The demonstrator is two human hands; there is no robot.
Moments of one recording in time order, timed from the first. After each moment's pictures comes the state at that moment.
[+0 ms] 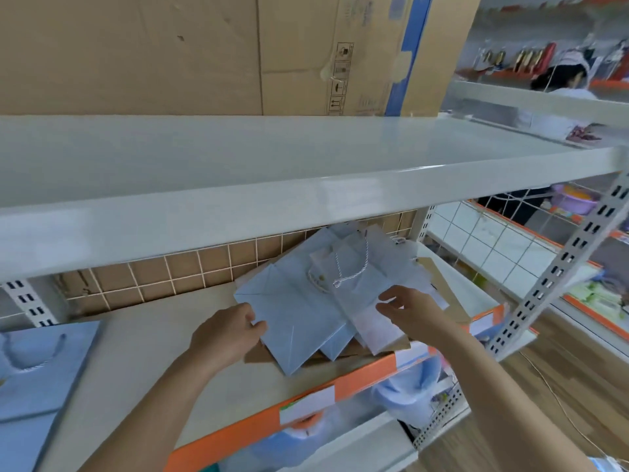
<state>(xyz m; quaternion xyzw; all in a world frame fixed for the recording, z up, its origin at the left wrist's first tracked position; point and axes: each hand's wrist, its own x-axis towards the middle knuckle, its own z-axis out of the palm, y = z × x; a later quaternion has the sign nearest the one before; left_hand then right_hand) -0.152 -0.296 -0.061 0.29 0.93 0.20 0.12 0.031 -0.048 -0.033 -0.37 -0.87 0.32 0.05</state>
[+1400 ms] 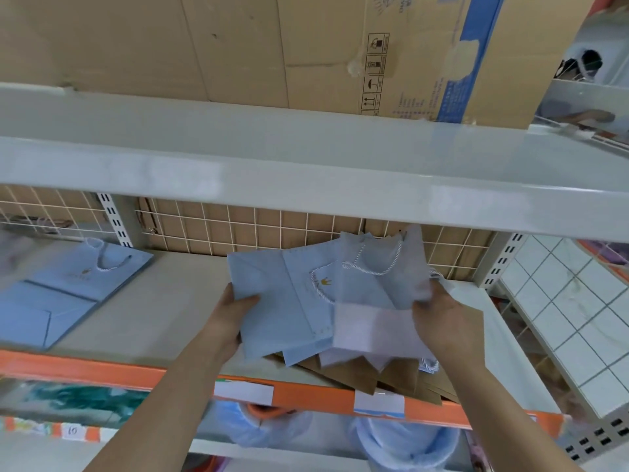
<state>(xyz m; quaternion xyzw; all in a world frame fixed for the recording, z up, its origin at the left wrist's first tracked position) -0.071 -0.206 -0.077 -0.04 0.60 0.79 0.12 0.017 0.087 -0.033 -0.28 -0.92 0.26 0.13</state>
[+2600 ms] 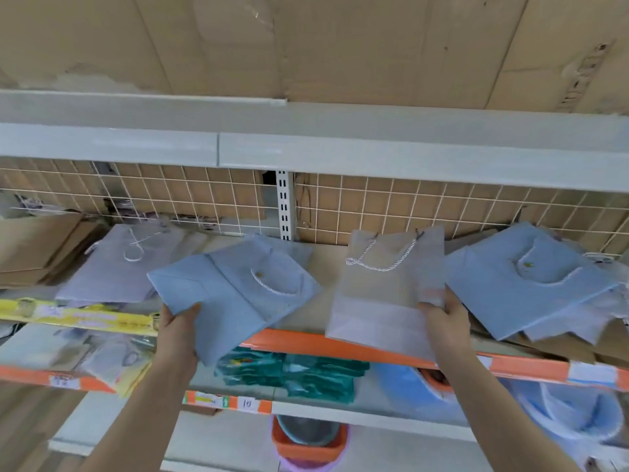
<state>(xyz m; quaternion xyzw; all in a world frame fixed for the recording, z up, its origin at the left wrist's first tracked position) -0.097 -0.652 -0.107 -0.23 0.56 0.79 -0.09 -0.027 -0.274 -0.088 -0.29 -0.71 0.61 0.21</state>
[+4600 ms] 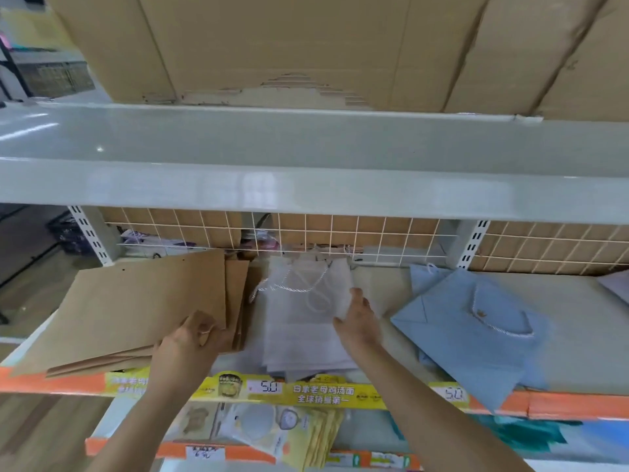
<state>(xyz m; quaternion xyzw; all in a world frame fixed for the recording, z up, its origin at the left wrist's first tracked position) -0.267 -1.074 -0.060 -0.02 0.94 0.34 -0.06 -0.294 -0.809 -0.121 -0.22 -0.92 0.32 0.04</state>
